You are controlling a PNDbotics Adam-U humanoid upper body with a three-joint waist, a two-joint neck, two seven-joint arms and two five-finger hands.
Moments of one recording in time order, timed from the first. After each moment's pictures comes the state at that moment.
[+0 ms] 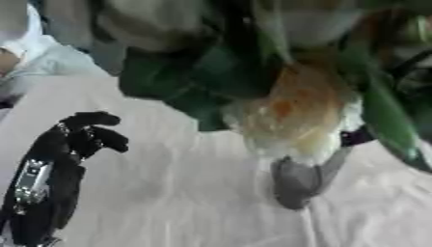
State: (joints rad) left arm -0.34 0.08 -0.05 -1.99 0.00 -0.22 -0.19; right arm -0.99 -0.69 0.32 -1.92 0.41 -0.10 0.62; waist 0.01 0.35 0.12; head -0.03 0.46
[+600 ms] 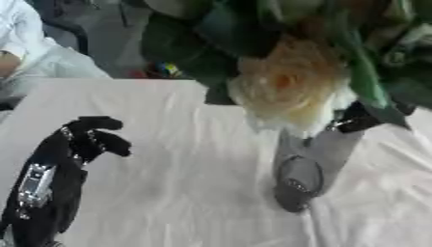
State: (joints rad) left arm -0.34 0.08 -0.06 -1.99 0.00 -0.22 -0.19; right arm -1.00 -0.69 0.31 -1.85 0.35 -0.12 0.70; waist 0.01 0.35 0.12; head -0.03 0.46
